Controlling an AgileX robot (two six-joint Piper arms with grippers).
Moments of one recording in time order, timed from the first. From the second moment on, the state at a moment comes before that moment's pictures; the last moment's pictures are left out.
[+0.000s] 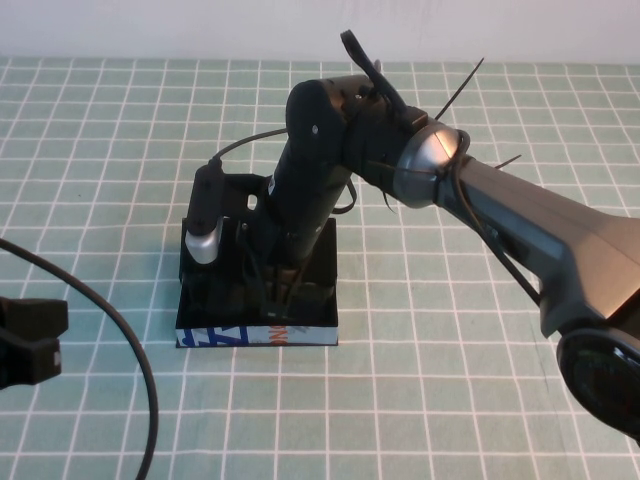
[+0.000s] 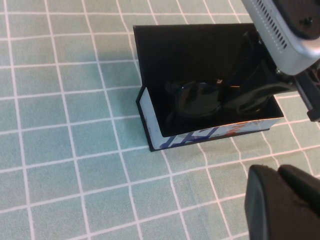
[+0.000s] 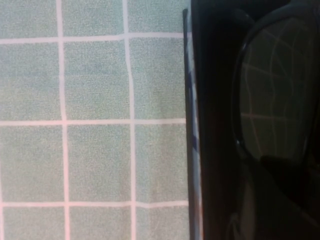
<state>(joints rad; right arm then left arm) 0.71 2.30 -2.15 0.34 1.23 -0.96 -0.14 0.77 -0.65 -0.49 0.72 0.30</state>
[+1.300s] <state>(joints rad) 0.36 2.25 -2.15 0.68 1.00 -0.41 -0.32 1.24 -0.51 -1.34 0.52 1.25</state>
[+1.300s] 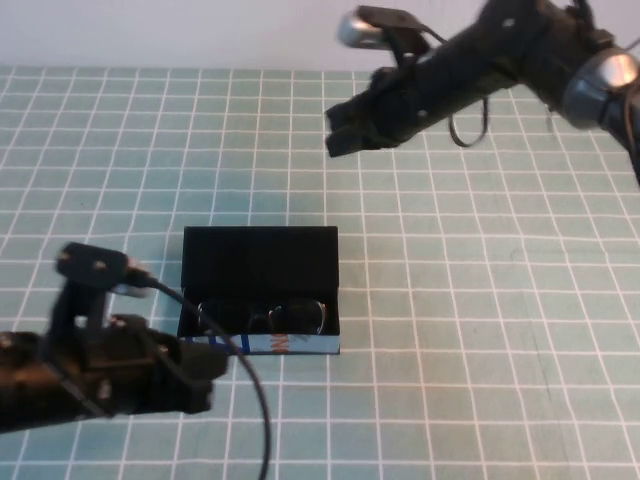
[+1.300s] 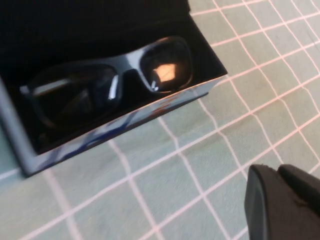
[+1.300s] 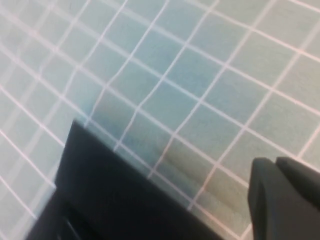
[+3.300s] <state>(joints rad) 0.26 2.52 -2.15 1.09 1.20 -0.59 -0.48 1.68 -0.63 -1.73 0.23 1.83</state>
